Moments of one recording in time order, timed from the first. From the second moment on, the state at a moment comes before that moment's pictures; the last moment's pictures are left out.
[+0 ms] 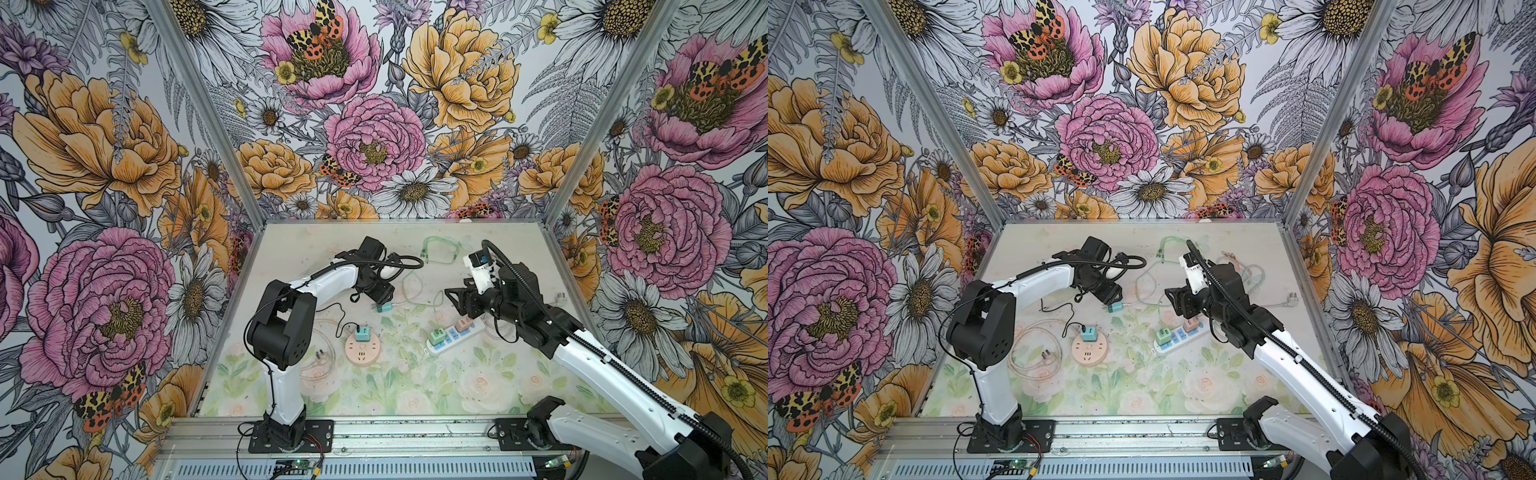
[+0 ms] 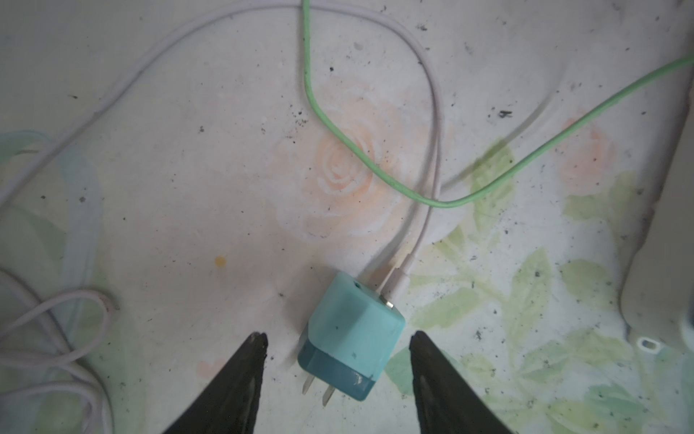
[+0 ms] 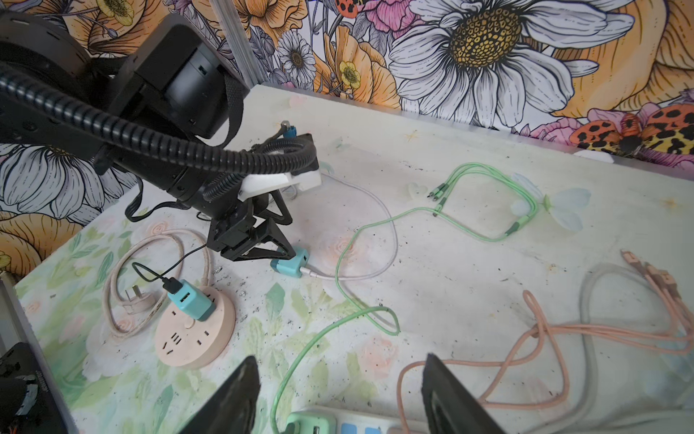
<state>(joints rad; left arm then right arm) -0.46 1.90 1.38 -0.65 0.19 0.26 0.51 1.02 0.86 -0.35 -0.18 0.12</state>
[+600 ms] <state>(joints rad) -0.49 1.95 1.35 -0.64 0.18 0.29 0.49 1.05 0.86 -0.35 -0.24 0.15</state>
